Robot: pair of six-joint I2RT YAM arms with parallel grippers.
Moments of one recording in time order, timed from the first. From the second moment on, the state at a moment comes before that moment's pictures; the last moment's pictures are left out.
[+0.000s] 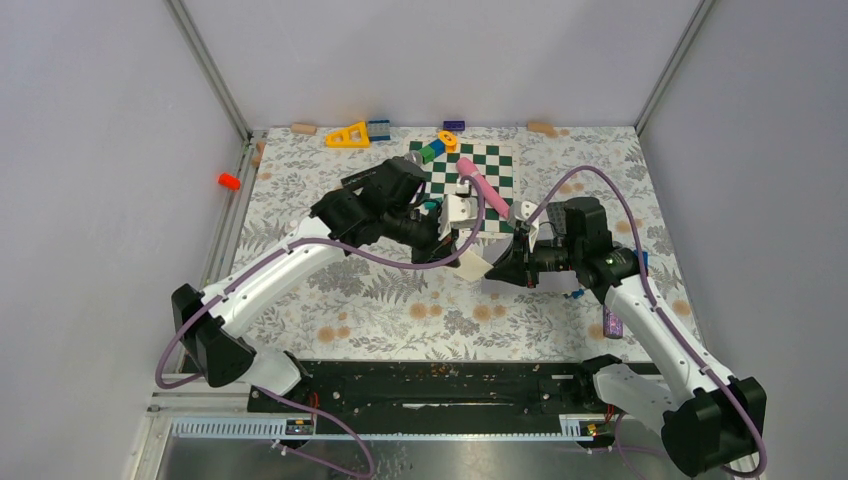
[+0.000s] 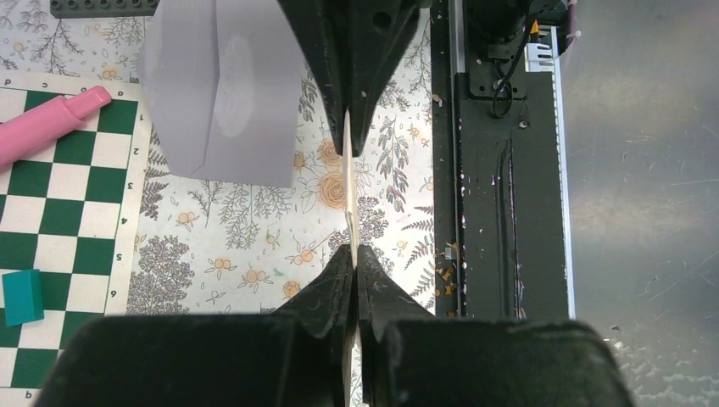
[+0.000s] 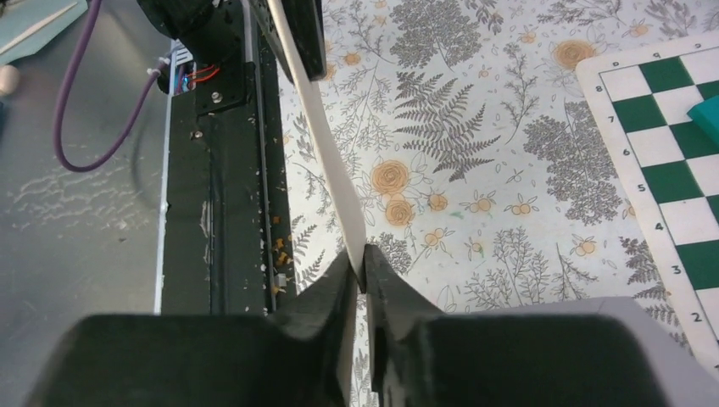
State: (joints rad) left arm -0.82 1.46 1.48 -0.77 0.68 0.40; right arm 0.31 1.01 0.80 -0.43 -1.06 -0.37
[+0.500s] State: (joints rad) left arm -0.81 1.45 1.48 -0.76 0.68 0.39; right arm 0.31 1.01 0.81 -0.44 -1.05 -0.35
